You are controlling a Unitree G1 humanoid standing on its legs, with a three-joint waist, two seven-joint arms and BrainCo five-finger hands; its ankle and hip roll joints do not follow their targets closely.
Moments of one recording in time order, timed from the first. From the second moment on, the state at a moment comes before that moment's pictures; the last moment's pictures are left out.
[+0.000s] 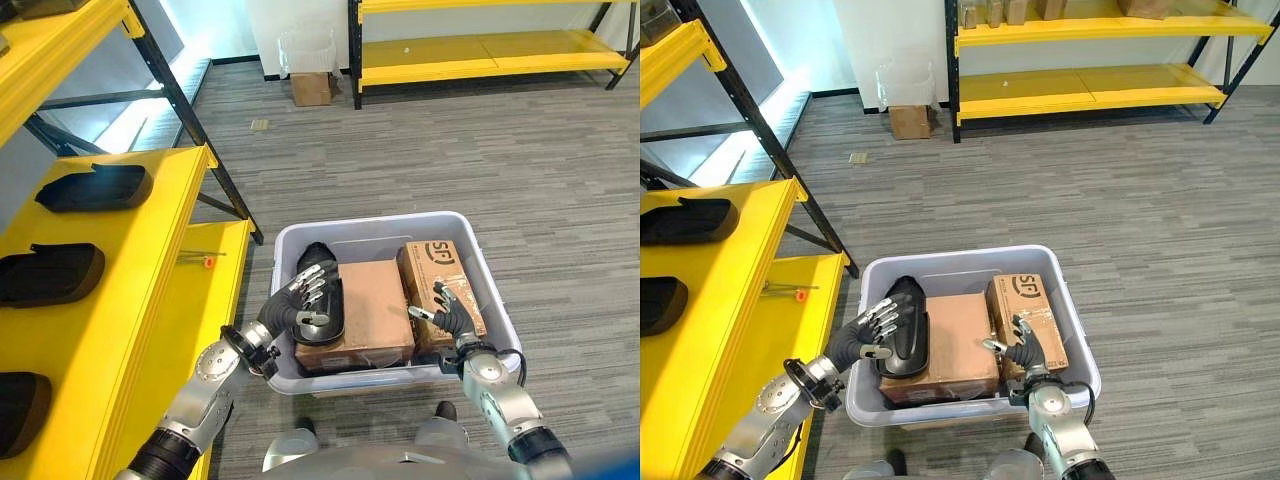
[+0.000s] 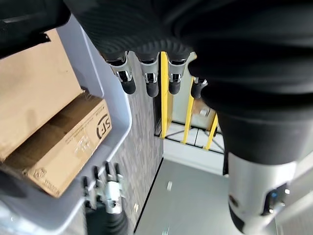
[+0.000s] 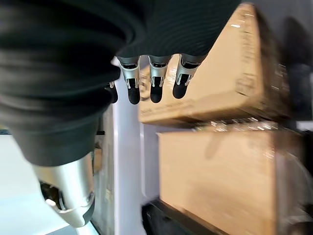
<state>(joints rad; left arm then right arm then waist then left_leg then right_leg) 0.13 0.50 -0.30 0.06 -0.56 -0.16 -0.36 0.03 -0.26 0.25 0.24 0.27 0.10 -0.22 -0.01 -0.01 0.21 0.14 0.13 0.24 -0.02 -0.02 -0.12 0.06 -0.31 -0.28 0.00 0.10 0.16</state>
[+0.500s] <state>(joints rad) -0.17 0.42 -0.29 0.09 -0.41 -0.03 0.15 -0.19 -0.40 0.24 0.12 0.30 0.00 -0.35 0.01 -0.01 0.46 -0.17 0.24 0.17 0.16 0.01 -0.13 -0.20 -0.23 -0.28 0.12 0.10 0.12</state>
